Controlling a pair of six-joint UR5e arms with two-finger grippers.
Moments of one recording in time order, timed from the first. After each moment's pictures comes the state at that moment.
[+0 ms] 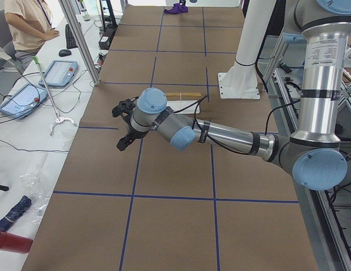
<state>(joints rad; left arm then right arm) -1.51 -1.58 -1.77 -2.07 -2.35 0.08 1.65 -1.59 0.94 -0.87 2.06 -0.43</state>
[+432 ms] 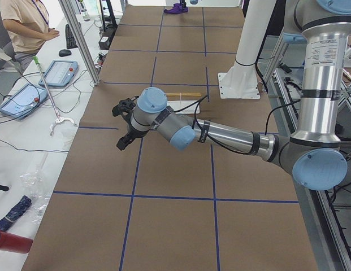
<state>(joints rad) -1.51 -1.58 -1.78 -2.08 -2.35 0.08 1.61 -1.60 0.94 -0.87 2.07 -0.43</state>
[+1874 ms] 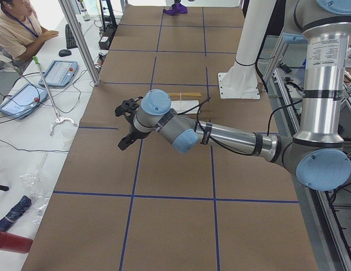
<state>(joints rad) -1.51 -1.56 -1.78 -2.14 -2.36 0.07 1.62 -1.63 1.21 -0.91 2.13 -0.45</state>
